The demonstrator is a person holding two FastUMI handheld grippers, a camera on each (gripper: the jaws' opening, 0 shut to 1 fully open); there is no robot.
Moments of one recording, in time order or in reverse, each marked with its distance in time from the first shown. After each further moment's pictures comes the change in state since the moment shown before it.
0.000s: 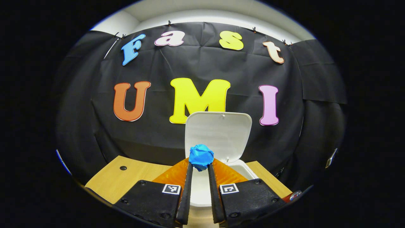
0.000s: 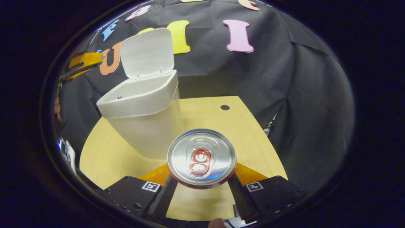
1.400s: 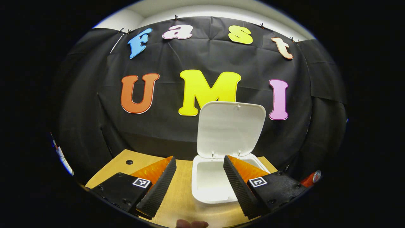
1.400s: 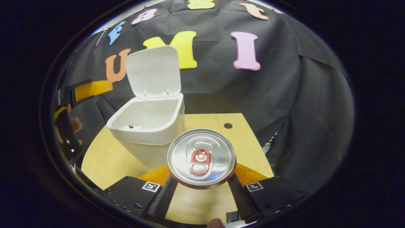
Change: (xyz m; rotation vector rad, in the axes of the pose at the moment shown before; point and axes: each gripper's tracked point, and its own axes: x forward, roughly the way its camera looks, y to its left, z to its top) left arm -0.018 0.045 -0.023 -0.027 0.075 0.065; right arm -0.030 0.020 0.074 -0.081 -0.091 0.051
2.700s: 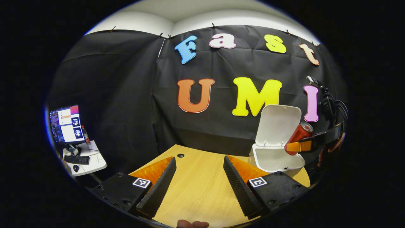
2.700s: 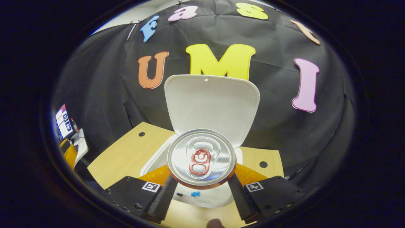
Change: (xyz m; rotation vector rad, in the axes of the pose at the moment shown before) left arm -0.123 0.132 -0.016 -0.032 -0.018 0.362; right arm 0.060 0.146 0.128 -0.209 -0.072 0.253
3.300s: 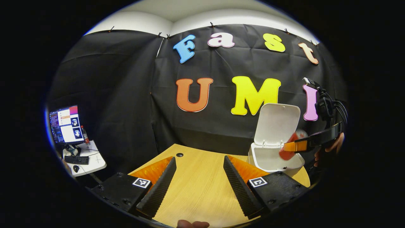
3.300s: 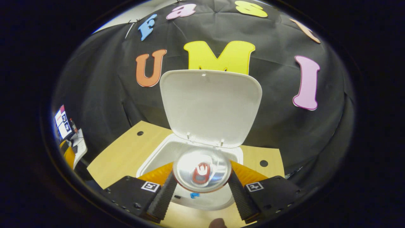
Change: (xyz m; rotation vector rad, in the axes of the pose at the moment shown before) left arm 0.002 -0.006 -0.001 0.011 0.005 -0.011; right arm 0.009 -0.007 -0.001 0.014 0.009 -0.019
